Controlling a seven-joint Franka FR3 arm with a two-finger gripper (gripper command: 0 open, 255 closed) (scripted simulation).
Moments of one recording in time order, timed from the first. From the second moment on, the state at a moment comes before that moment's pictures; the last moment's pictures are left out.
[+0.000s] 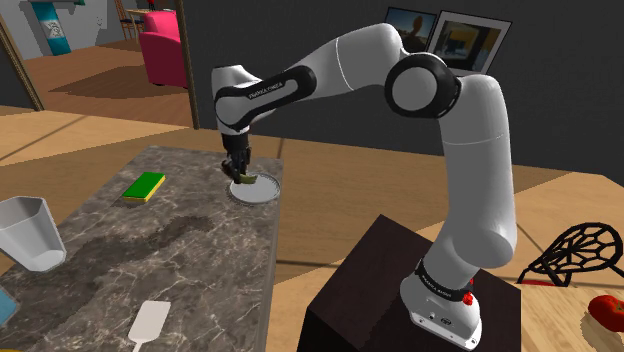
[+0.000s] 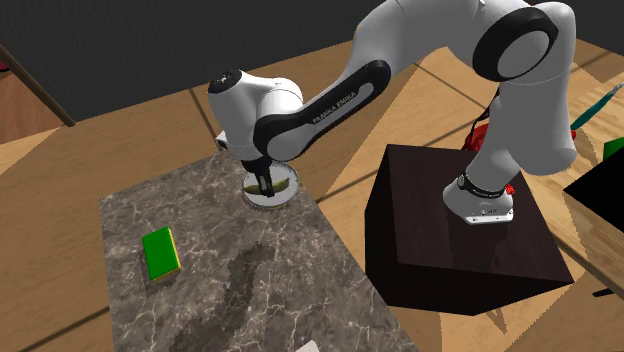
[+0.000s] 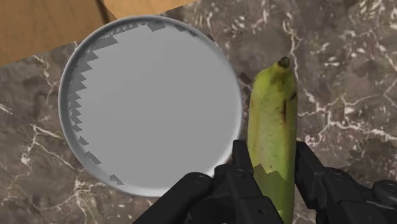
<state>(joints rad) 0.07 0.53 0.15 -1.59 -0.06 2.00 -0.12</state>
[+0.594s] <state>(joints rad) -0.03 0.57 0.12 -1.54 -0.06 1.99 -0.26</state>
